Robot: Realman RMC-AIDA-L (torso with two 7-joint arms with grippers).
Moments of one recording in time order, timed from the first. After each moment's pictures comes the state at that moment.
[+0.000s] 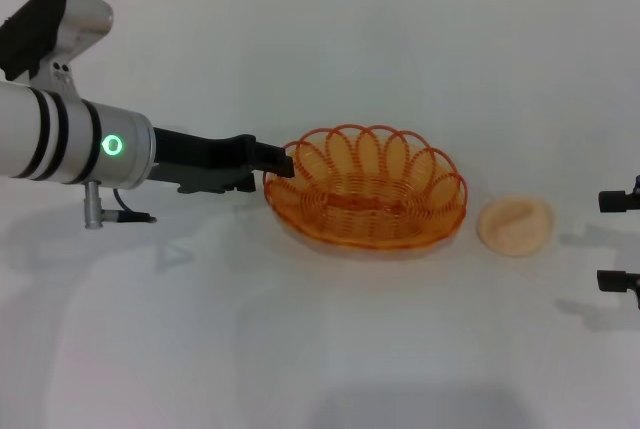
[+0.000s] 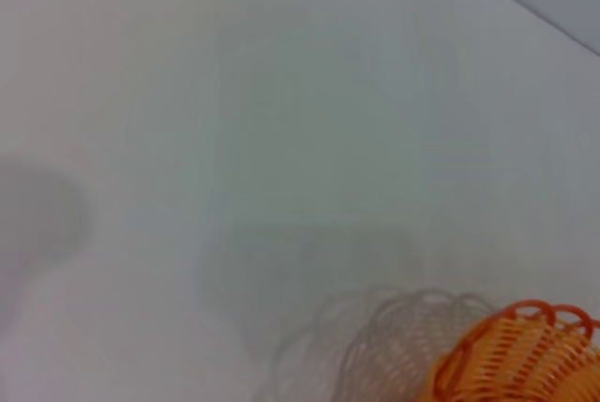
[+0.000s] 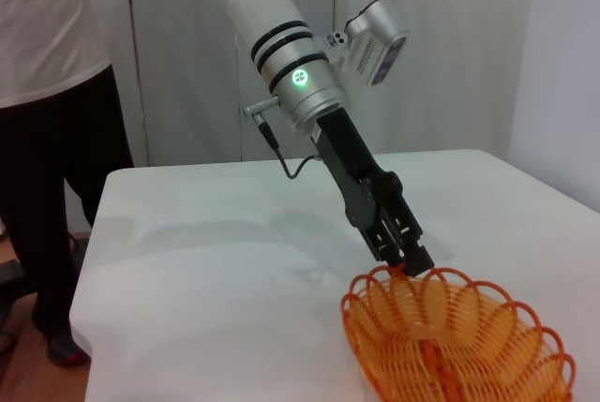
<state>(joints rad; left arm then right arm) -0.46 -2.08 1.36 1.10 2.19 1.18 -2.99 0.34 1.93 -0.78 -0.84 -1.92 -1.83 1.11</state>
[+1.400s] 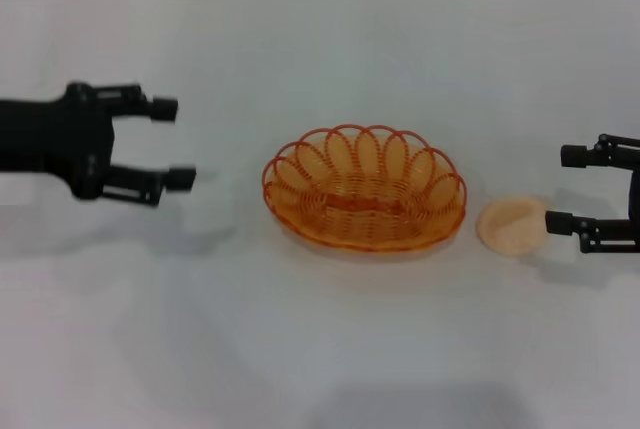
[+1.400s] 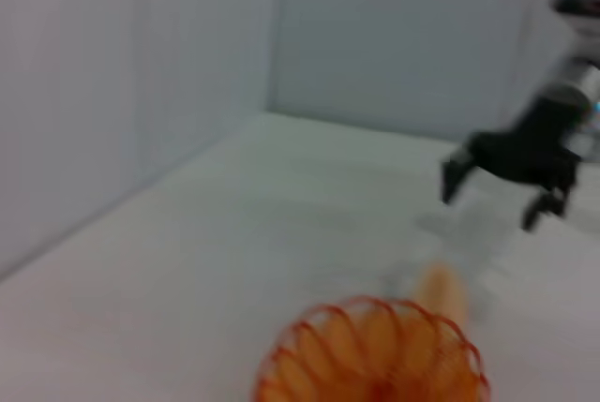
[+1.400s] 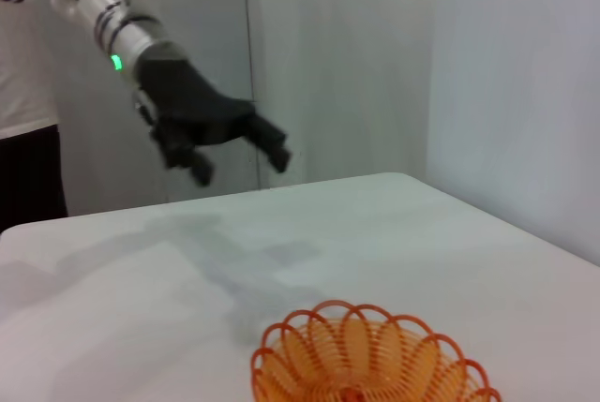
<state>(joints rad) -0.52 -1.88 0.83 0.76 1.94 1.74 -1.38 0.37 2.01 -0.74 -0.84 -1.90 -1.70 1.20</state>
